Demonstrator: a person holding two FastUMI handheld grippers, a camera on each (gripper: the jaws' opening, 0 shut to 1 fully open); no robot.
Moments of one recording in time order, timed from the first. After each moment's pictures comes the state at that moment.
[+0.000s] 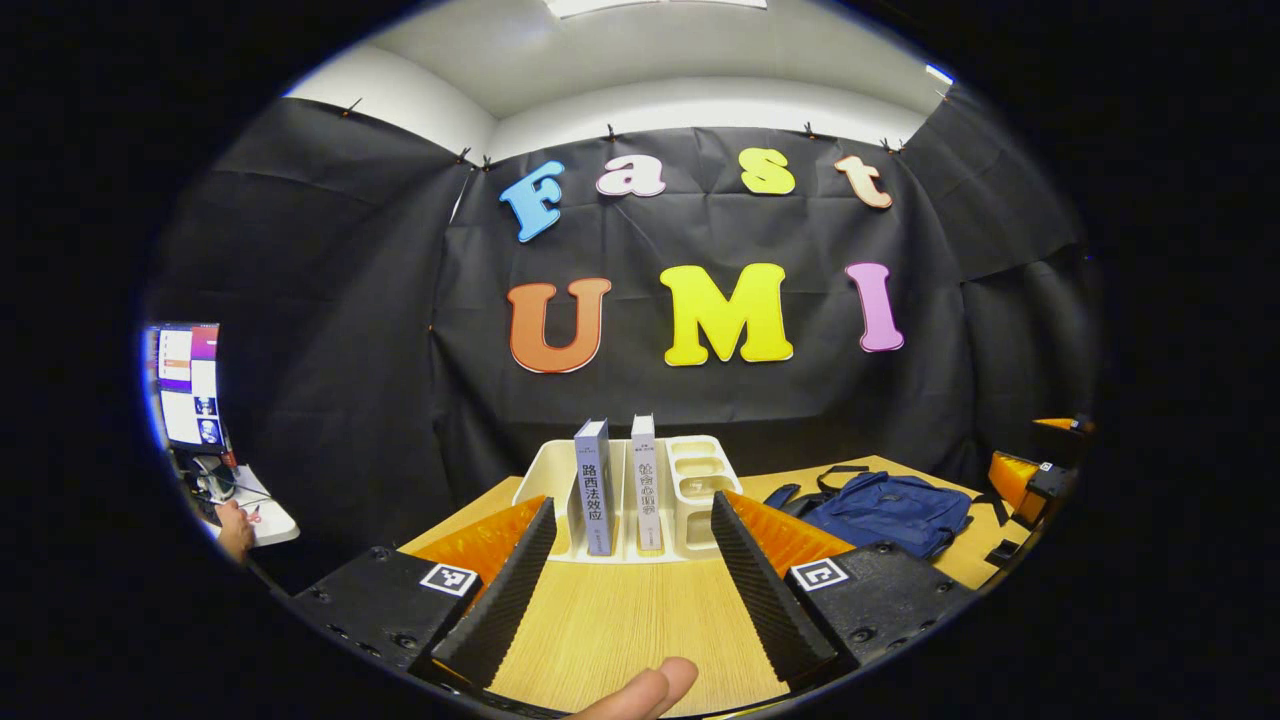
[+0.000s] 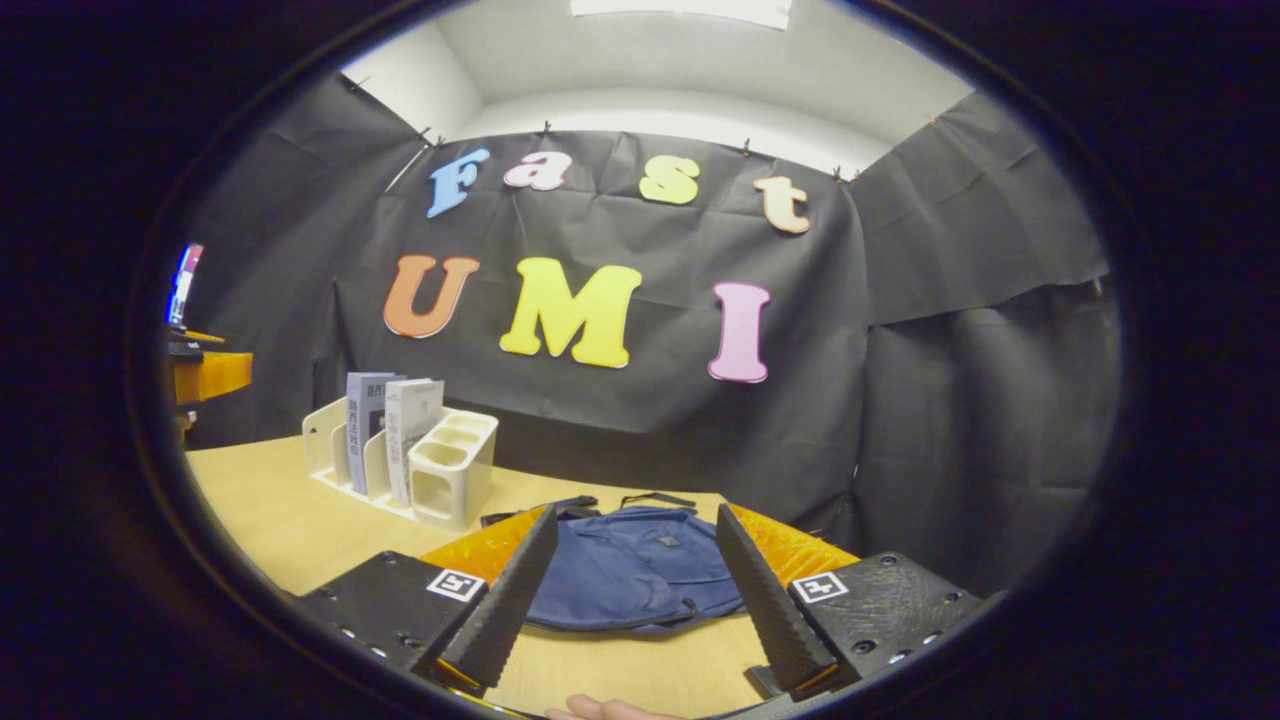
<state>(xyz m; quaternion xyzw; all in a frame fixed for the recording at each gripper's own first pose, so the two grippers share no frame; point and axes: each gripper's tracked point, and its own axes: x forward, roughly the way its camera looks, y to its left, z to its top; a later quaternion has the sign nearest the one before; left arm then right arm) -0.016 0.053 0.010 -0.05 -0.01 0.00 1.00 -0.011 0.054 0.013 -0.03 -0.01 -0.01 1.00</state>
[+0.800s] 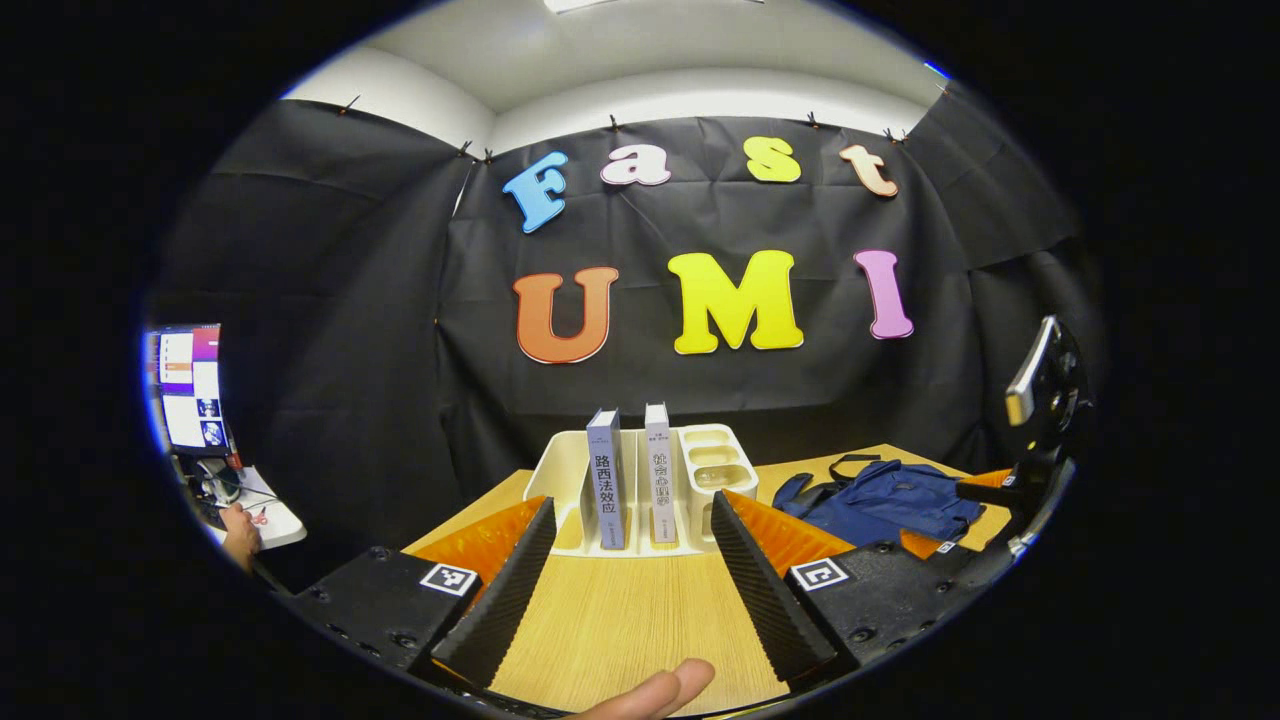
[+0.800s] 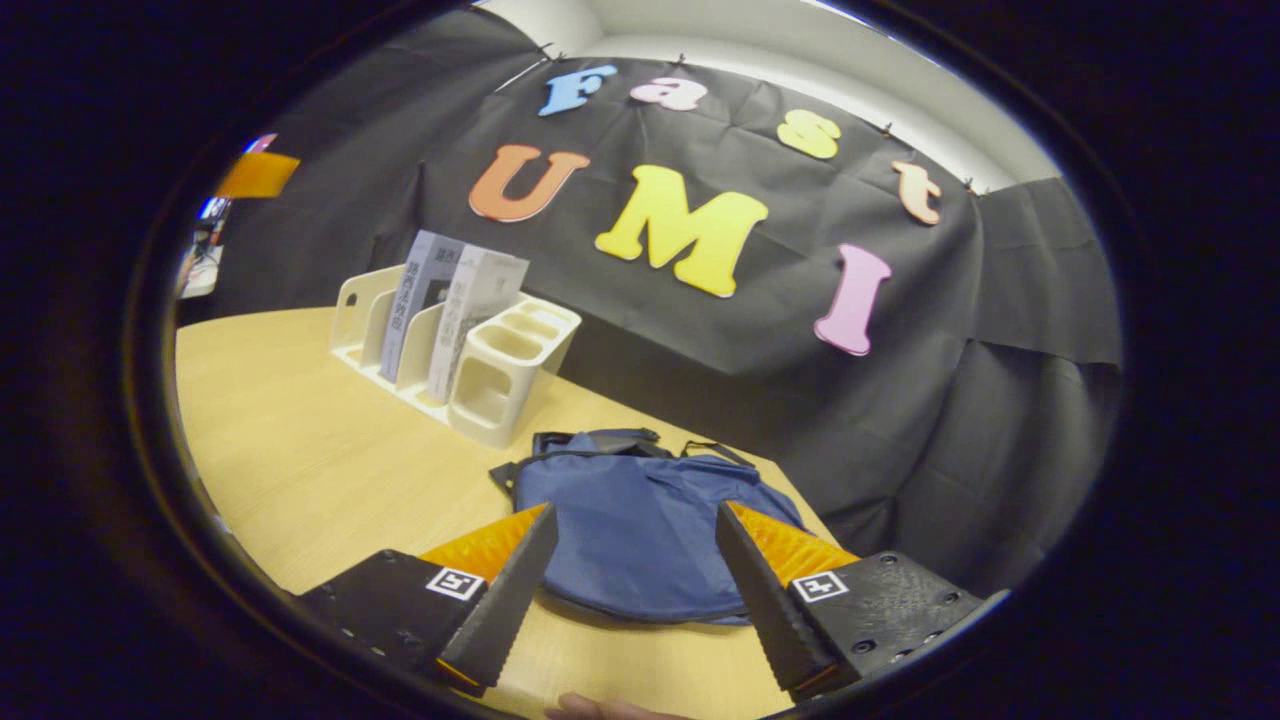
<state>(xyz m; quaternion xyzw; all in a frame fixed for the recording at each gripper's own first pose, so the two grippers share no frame) -0.012 0.057 0.000 -0.03 0.01 0.01 1.00 0.059 0.154 -0.080 -0.18 0.10 0.05 0.98</state>
